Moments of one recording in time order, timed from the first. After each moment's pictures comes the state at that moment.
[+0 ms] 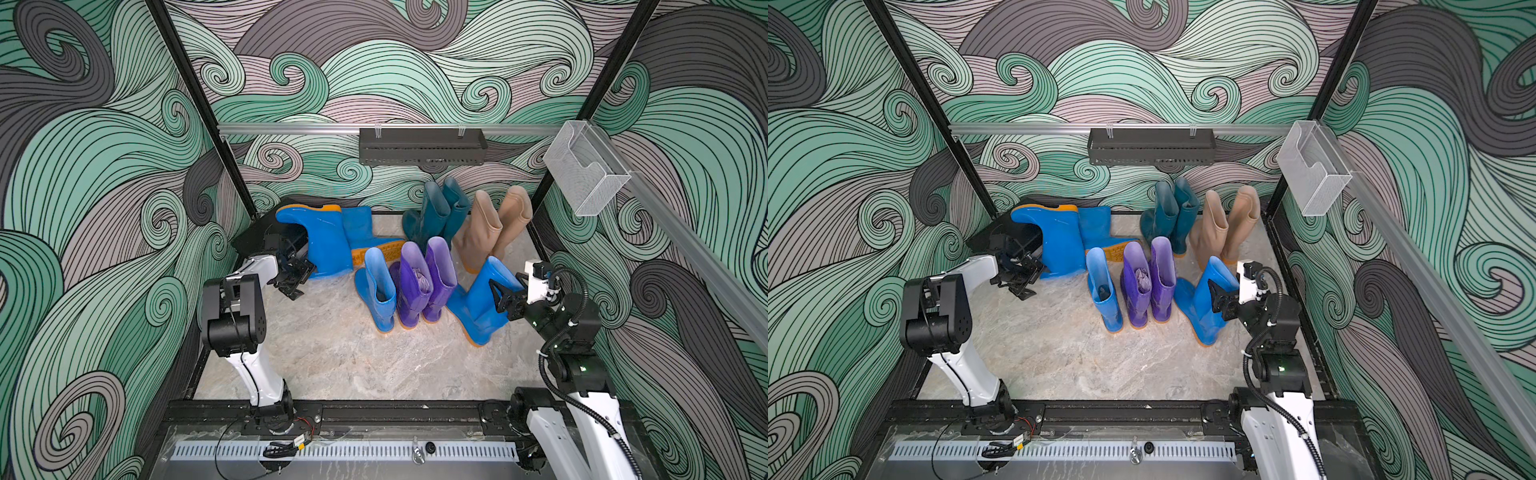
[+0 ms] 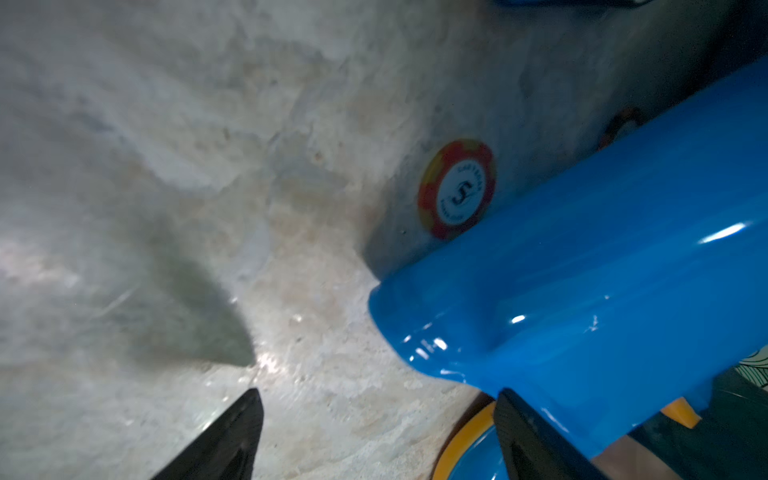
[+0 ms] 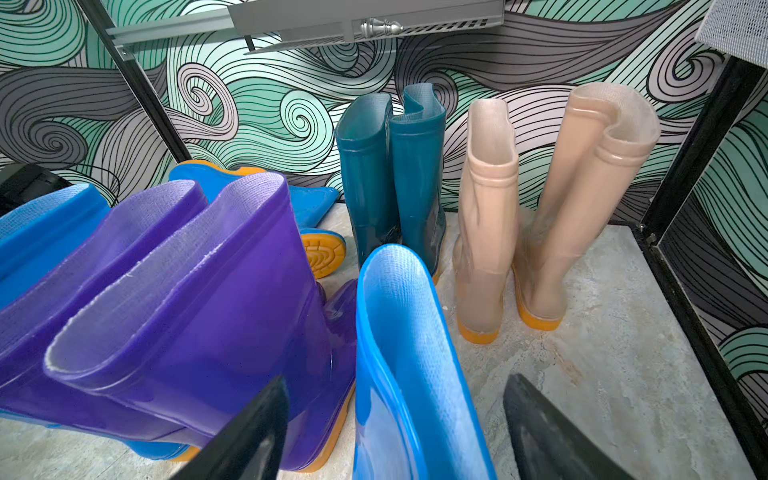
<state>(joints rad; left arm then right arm) 0.13 1.83 1.17 -0.55 0.37 -0.80 -0.02 0.52 0.59 -0.31 -0.35 -0.02</state>
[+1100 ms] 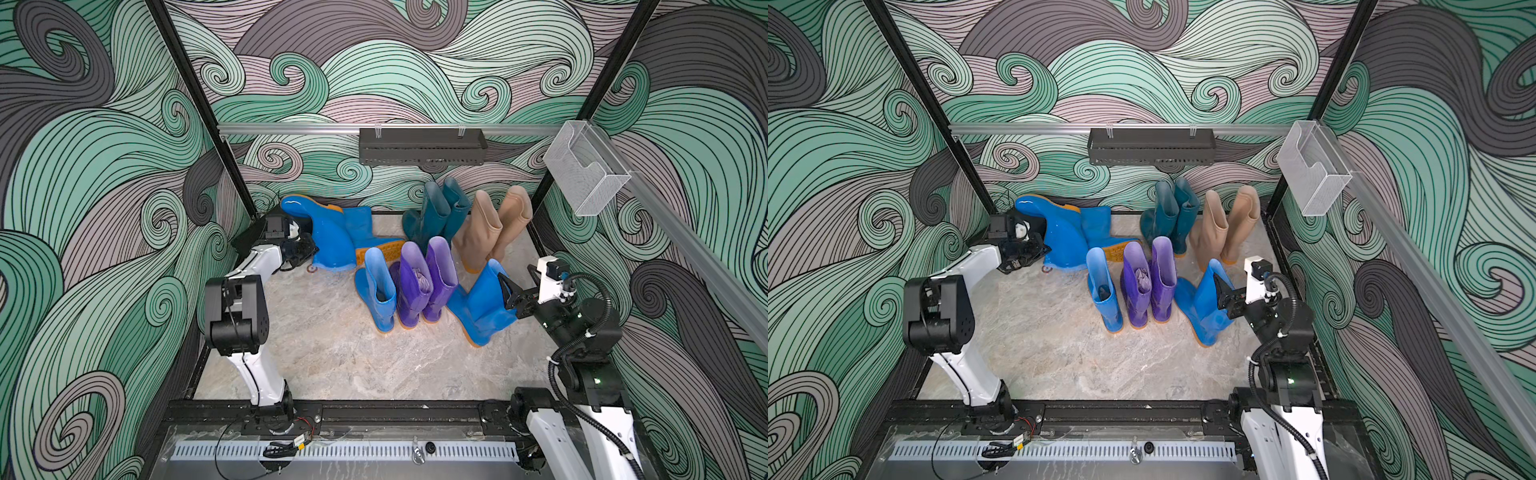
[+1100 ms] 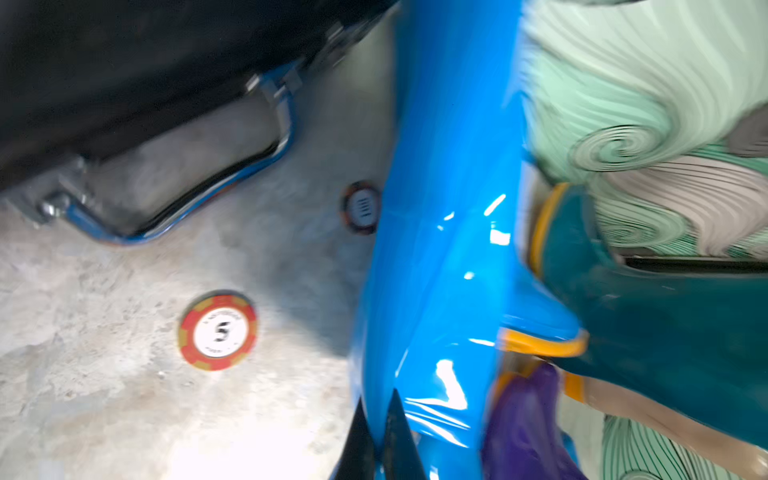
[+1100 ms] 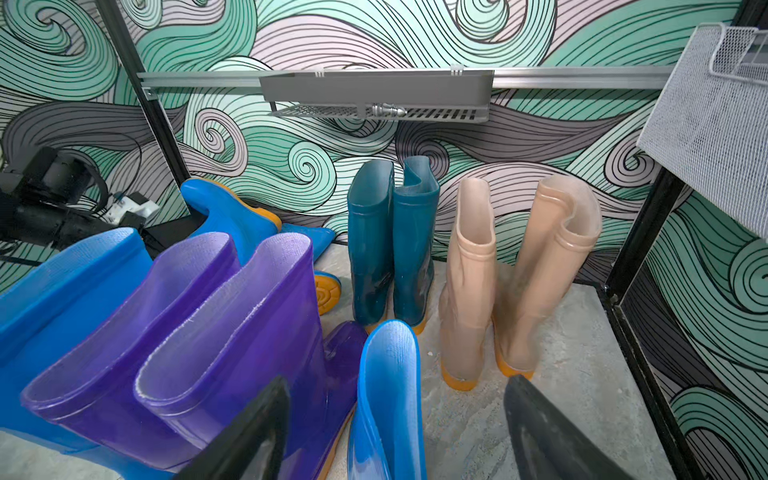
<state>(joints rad) 0.08 1.77 1.32 -0.38 0.44 -0.52 -0.01 0.47 0.72 -0.34 -0.34 -0.06</state>
